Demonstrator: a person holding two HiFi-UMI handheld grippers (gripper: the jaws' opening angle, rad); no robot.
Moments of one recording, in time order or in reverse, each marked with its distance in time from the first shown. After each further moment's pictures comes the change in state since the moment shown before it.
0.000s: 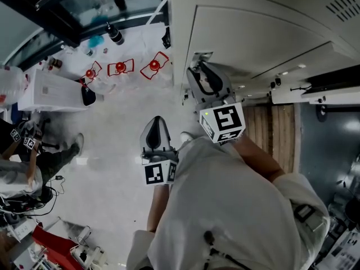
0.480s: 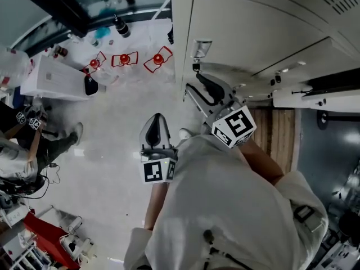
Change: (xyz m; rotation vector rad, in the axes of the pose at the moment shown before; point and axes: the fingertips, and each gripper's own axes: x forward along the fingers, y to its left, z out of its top) left arm -0.027 -0.020 0.000 0.028 -0.016 0.046; right arm -0.054 0.036 -0.021 0.058 -0.022 0.347
